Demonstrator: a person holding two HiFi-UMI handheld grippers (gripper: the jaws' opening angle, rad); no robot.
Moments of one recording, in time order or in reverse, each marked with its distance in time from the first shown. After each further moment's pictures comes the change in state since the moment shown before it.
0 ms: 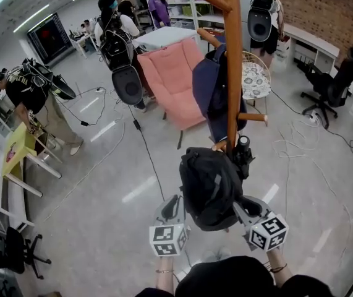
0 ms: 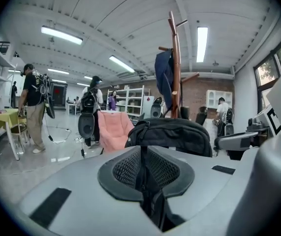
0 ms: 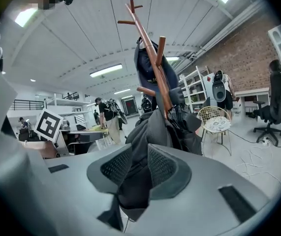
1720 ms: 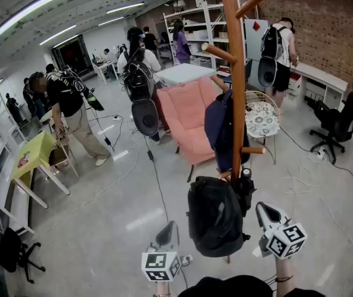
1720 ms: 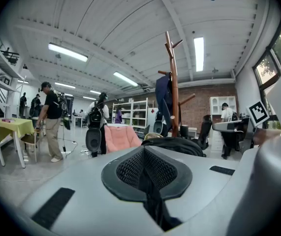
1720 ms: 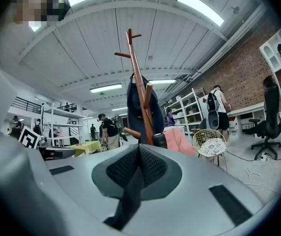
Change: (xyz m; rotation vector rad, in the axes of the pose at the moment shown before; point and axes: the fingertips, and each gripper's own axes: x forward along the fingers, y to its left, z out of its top) left arm -0.077 0.003 0.053 0.031 -0.162 0.080; right arm -0.049 -0.037 0.104 -0.046 -0.250 -0.046
